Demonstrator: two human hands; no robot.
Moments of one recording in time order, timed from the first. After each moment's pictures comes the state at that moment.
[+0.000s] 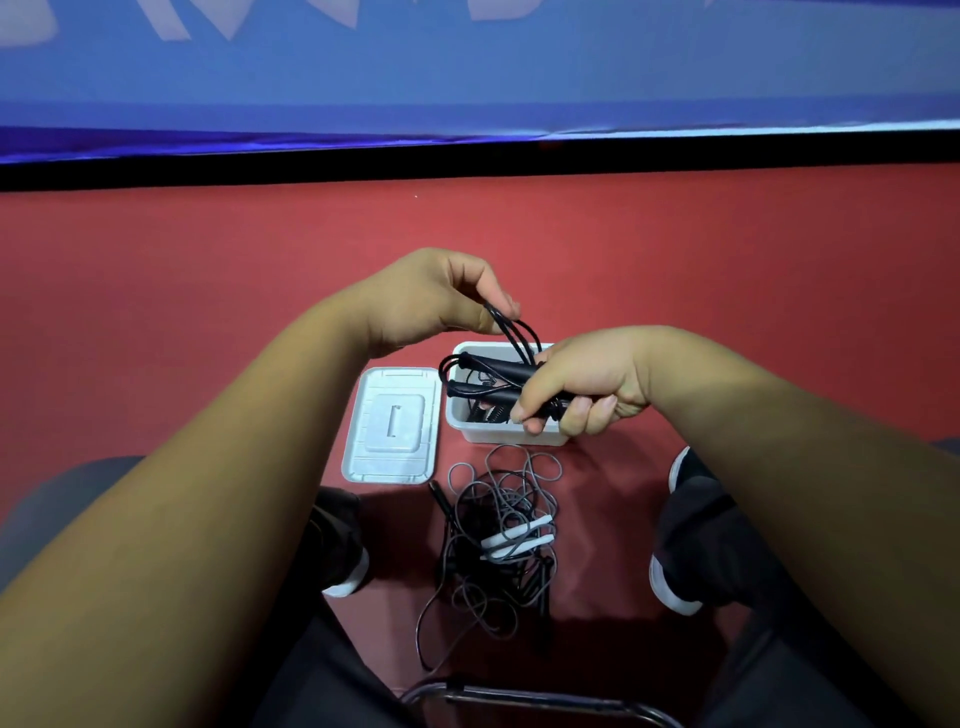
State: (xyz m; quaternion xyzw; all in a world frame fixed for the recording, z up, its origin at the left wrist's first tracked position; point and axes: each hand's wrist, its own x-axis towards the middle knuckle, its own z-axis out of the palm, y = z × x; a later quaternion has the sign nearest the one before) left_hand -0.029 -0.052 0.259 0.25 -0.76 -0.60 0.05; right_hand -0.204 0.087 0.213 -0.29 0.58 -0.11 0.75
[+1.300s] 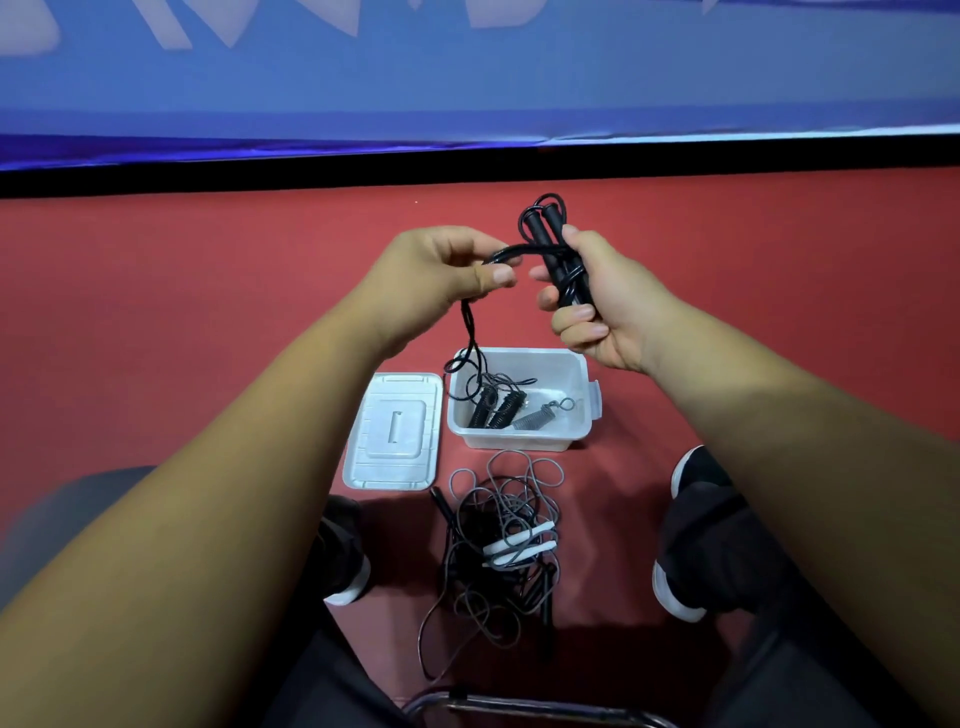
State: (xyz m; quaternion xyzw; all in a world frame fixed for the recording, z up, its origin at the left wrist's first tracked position) left_hand -0.035 -0.048 0.268 0.28 -0.74 -0.58 0.20; right_hand -0.222 0.063 0.242 -0.10 0.55 -0.56 0.61
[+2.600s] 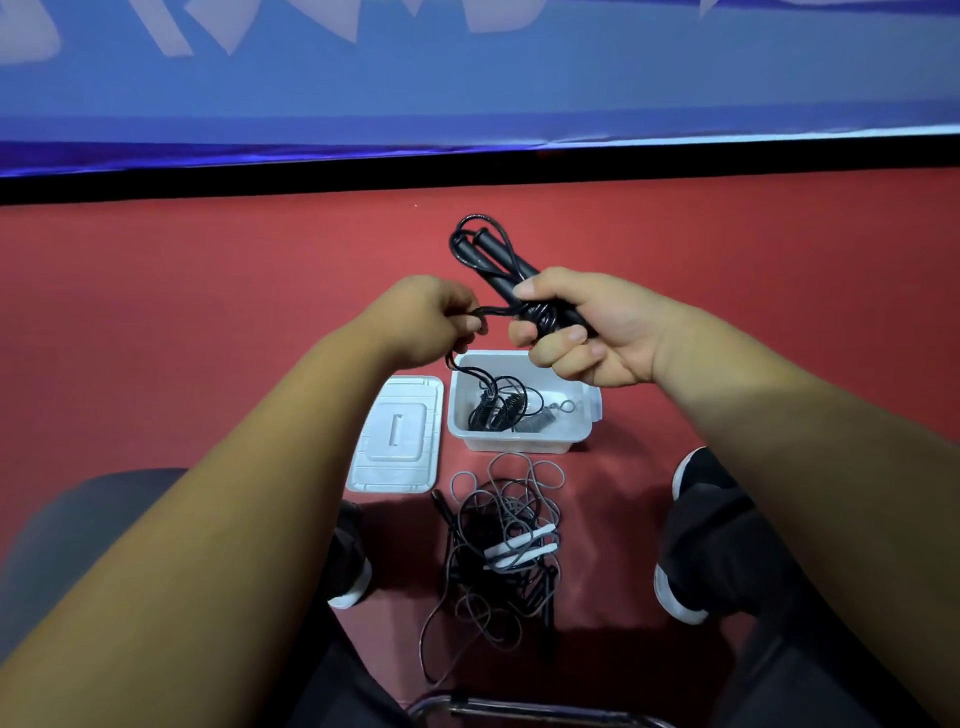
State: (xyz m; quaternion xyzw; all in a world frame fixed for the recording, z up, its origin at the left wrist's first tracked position) left_hand -0.028 -0.057 0.245 0.34 -0.88 -0.33 0.01; right_hand -0.208 0.081 0.259 -0.19 0.45 -0.44 0.76
